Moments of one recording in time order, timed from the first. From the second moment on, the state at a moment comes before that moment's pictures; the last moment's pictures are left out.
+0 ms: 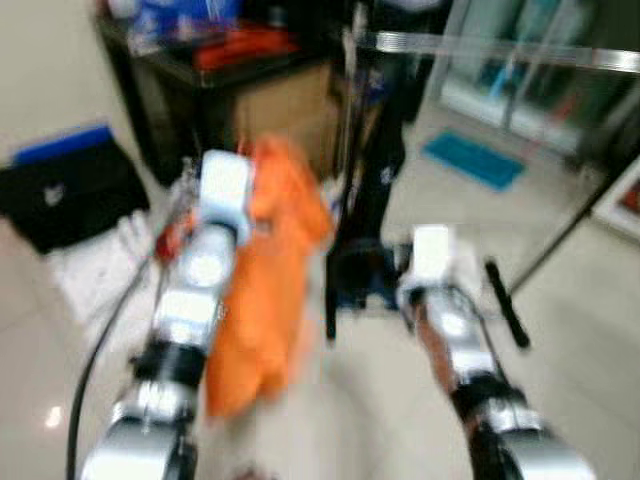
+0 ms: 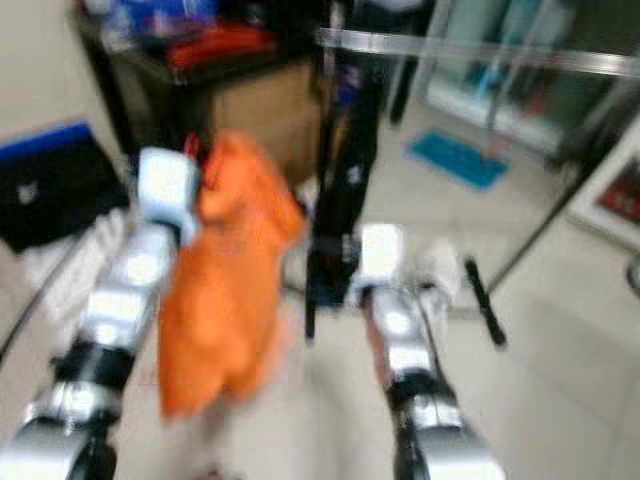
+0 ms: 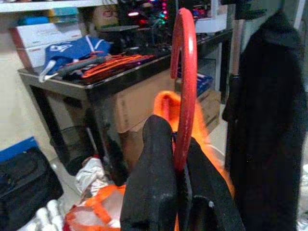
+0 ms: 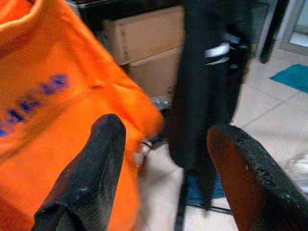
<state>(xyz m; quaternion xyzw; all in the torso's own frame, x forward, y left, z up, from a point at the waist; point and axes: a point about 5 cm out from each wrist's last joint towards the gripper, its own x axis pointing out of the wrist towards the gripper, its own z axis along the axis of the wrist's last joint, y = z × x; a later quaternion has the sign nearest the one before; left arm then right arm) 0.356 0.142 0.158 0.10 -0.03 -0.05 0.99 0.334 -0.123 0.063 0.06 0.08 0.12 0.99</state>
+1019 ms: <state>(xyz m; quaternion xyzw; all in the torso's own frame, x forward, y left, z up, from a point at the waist) 0.341 0.083 0.162 0.02 -0.03 -0.15 0.99 0.331 -0.139 0.056 0.06 0.09 0.10 0.99</state>
